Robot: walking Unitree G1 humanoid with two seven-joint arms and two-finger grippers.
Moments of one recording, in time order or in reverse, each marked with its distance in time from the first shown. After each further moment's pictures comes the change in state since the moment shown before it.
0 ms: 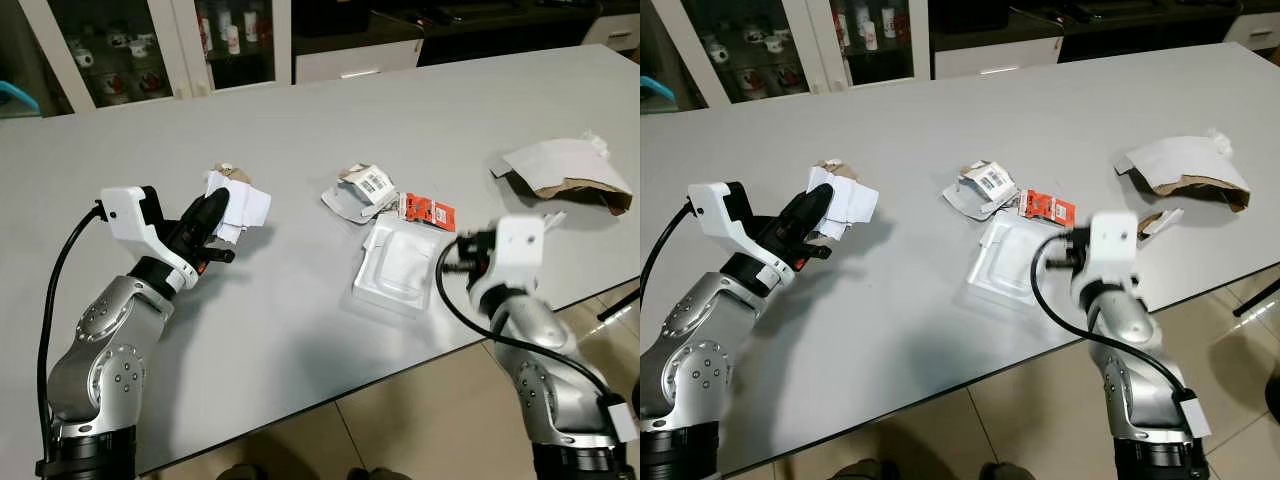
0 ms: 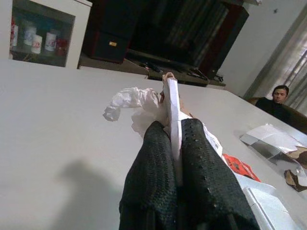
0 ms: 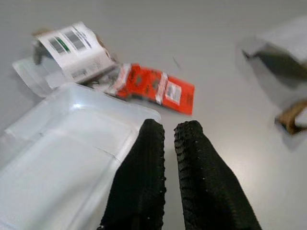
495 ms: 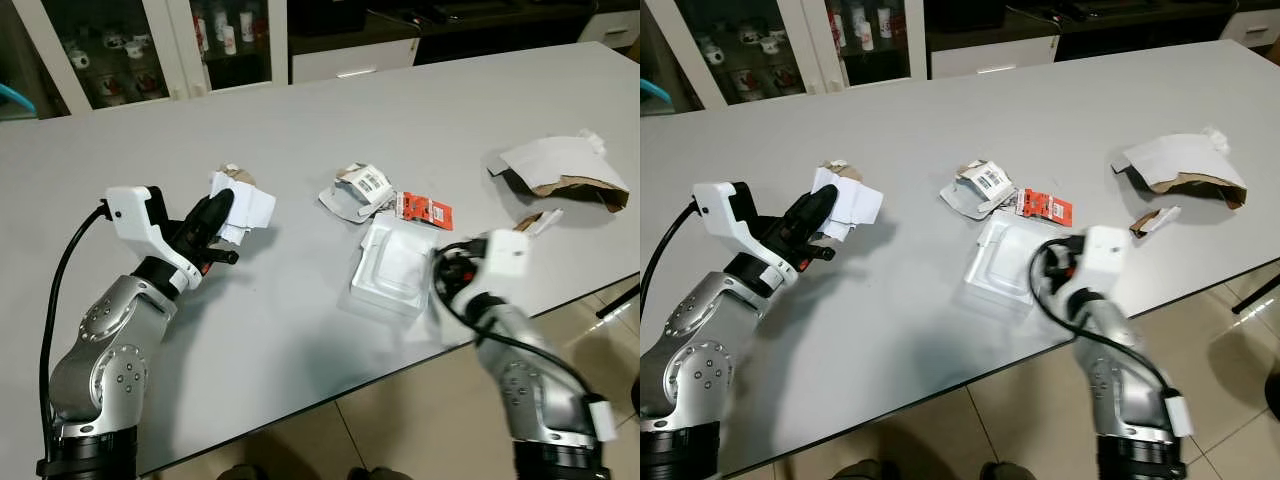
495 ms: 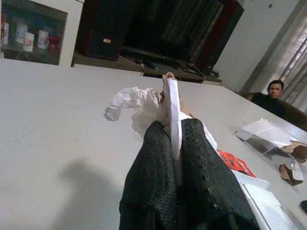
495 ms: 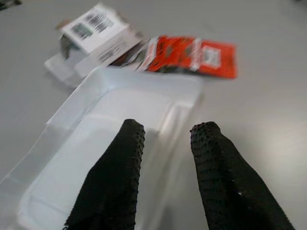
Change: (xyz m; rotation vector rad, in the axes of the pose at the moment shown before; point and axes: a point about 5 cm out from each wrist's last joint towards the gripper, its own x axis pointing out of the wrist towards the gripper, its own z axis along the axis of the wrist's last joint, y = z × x) left arm 0.001 -0.004 0.000 0.010 0.010 -0.018; right arm 0.006 0.017 -0.018 0.227 0.080 0.101
